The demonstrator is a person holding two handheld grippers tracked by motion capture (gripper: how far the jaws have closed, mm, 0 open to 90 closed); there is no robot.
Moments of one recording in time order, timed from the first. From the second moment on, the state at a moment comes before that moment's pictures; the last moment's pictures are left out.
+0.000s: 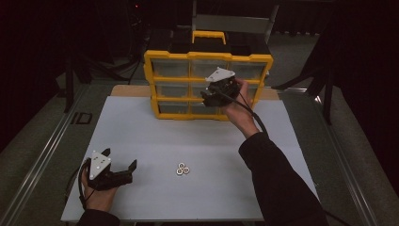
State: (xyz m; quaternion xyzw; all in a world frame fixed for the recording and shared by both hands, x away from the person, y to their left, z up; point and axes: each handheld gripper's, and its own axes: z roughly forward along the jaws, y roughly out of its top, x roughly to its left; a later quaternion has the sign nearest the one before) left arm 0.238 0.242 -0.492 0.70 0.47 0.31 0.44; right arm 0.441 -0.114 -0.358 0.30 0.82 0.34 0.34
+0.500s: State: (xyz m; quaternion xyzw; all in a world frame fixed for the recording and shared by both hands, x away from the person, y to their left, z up) left arm 0.238 0.243 -0.492 0.70 0.47 0.31 0.44; right arm 0.437 -0.077 -0.366 0.18 0.85 0.22 0.44
